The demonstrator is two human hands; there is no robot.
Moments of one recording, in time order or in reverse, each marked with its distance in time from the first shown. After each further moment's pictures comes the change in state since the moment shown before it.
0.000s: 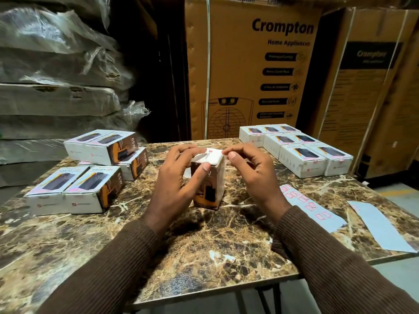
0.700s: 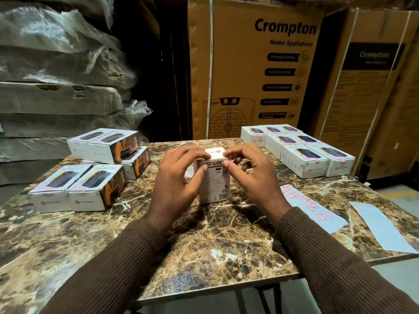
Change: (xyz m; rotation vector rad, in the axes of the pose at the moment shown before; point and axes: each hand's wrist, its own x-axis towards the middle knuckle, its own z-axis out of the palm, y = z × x) left_hand 0.001 -0.010 0.003 0.185 0.075 0.089; right_hand 0.000 0.005 0.001 -0.329 -0.008 -0.137
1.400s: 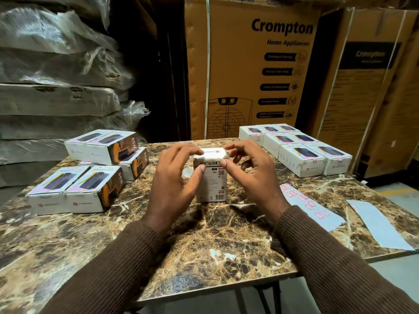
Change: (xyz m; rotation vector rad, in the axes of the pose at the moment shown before) left_hand -0.001 0.008 -0.003 0.032 0.024 -0.031; right_hand 0.000 -0.007 -0.004 0.044 0.040 -0.031
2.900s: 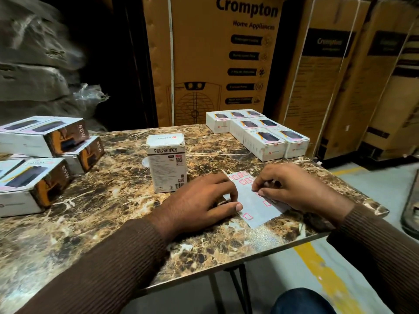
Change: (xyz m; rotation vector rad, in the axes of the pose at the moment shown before) left_hand -0.013 0.070 0.069 -0.063 -0.803 0.327; right_hand -0.041 0.054 -0.156 -0.509 -0.687 0.214
